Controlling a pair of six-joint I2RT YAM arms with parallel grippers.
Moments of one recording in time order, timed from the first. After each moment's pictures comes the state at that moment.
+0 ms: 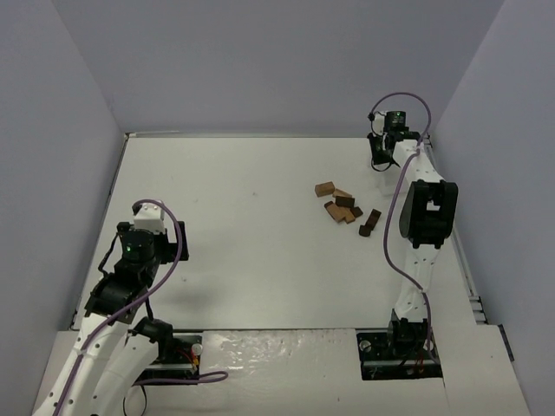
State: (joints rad) left arm -0.29 0.56 0.67 -0.61 -0.30 -0.13; right arm -0.04 2.26 1.94 -0.56 -0.04 -0.23
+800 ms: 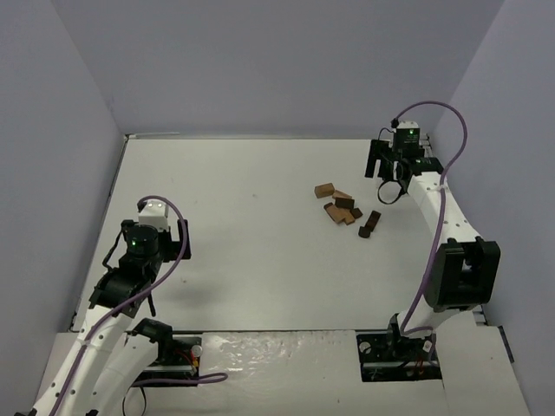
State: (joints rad) left arm -0.29 0.62 0.68 -0.59 -0.29 -0.13; right arm 0.04 1.60 1.39 -0.54 0.11 0.13
